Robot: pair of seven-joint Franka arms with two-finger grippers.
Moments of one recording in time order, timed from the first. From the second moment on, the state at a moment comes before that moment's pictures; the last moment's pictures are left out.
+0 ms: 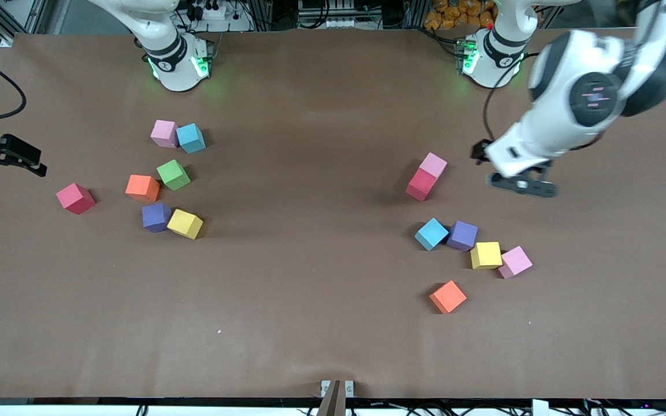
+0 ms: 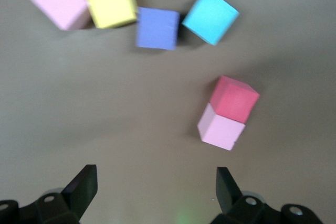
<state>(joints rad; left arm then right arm) -0.05 0.05 -0.31 -1.98 0.00 1.83 -0.08 -0.16 0.03 0.08 -1.59 0.02 1.66 -0.14</state>
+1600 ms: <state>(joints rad) -0.06 0.28 -0.45 -2.23 0.00 2.14 -0.09 0.06 0.22 0.09 -1.90 0.02 2.10 -0.15</state>
